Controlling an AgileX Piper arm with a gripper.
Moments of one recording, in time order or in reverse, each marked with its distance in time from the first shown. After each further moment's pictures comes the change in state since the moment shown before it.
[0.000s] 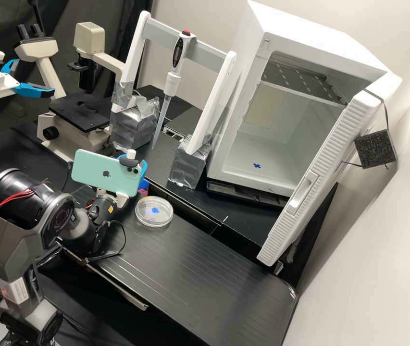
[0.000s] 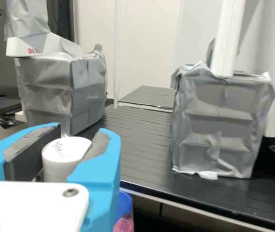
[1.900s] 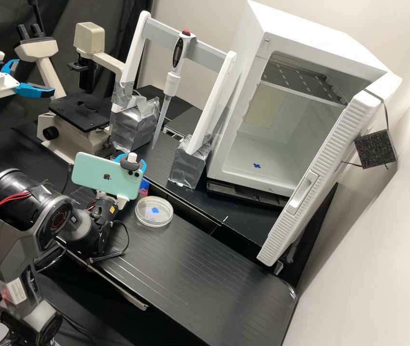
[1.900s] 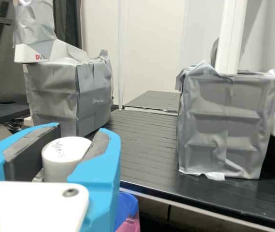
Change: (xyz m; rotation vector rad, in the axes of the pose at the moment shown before) arm -0.001 0.002 0.005 0.038 -0.003 -0.066
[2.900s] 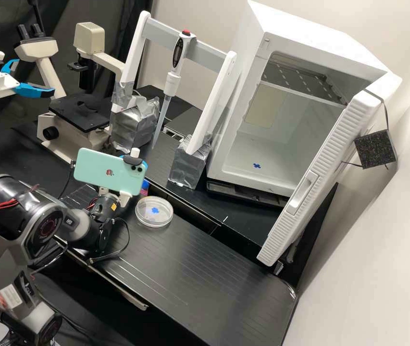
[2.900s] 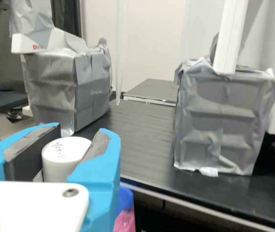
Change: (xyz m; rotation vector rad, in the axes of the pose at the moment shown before) arm -0.007 0.009 -0.005 -0.030 -0.004 0.009
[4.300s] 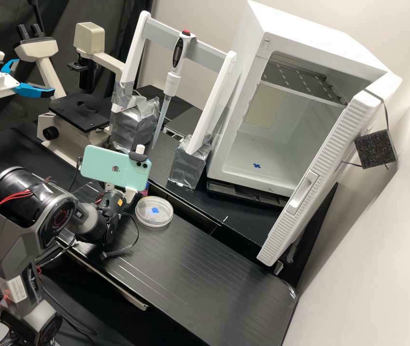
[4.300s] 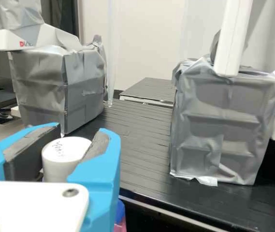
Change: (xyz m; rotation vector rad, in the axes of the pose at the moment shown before) arm 0.023 0.004 0.004 -0.004 -0.004 -0.005
